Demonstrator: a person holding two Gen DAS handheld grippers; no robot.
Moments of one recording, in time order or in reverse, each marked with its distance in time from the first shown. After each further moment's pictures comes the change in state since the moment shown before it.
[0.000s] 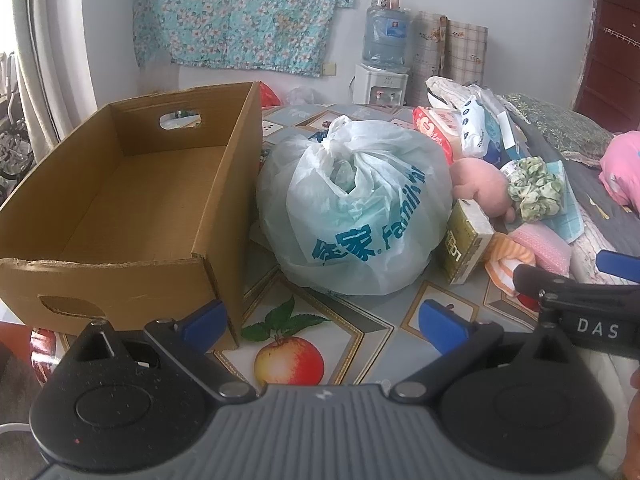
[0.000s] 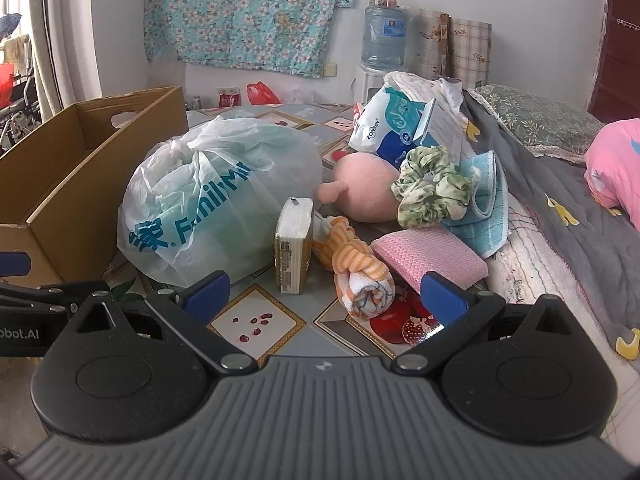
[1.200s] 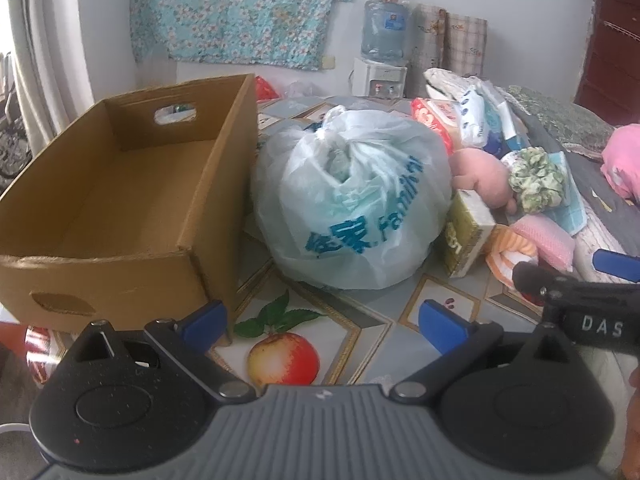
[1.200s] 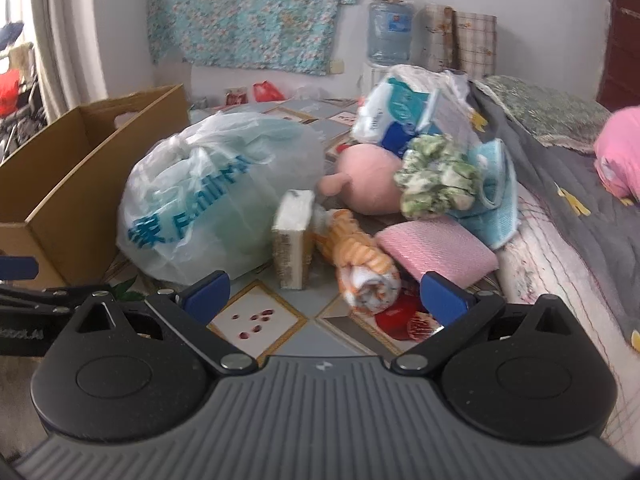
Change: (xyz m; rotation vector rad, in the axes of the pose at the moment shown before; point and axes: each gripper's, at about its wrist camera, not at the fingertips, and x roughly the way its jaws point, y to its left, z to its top) left arm 0.006 -0.010 -0.003 0.015 0.008 0.000; right arm 0.008 -0.012 -0.008 0.033 -0.004 0.032
